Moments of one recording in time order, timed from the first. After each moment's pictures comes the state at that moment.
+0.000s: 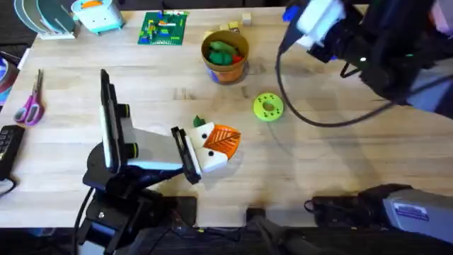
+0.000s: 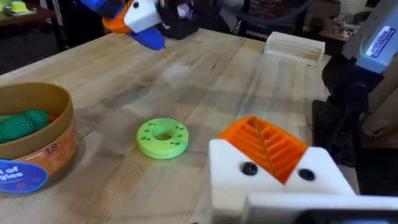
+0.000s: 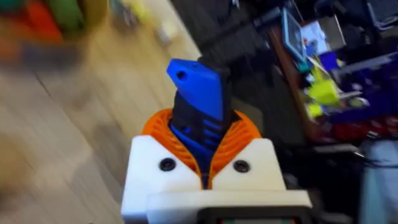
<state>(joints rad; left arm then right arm) -0.29 0.01 0.01 -0.07 0.89 -0.03 0.22 1.36 0.77 0.22 -0.09 -0.97</state>
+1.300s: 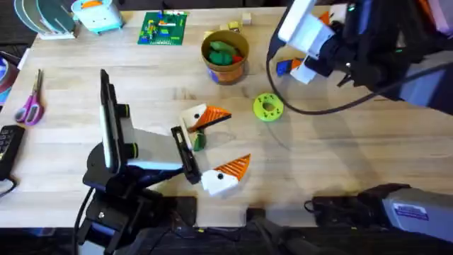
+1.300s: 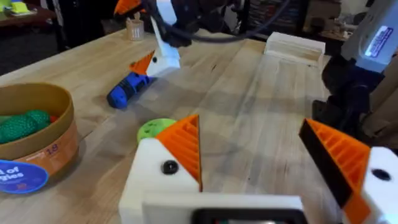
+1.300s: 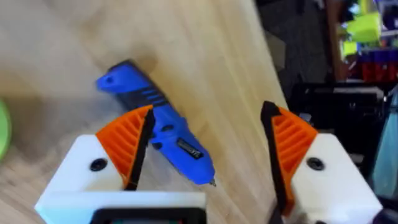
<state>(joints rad) -0.29 0.01 0.01 -0.07 0.89 -0.03 0.25 1.41 0.80 -0.01 0.12 -0.92</state>
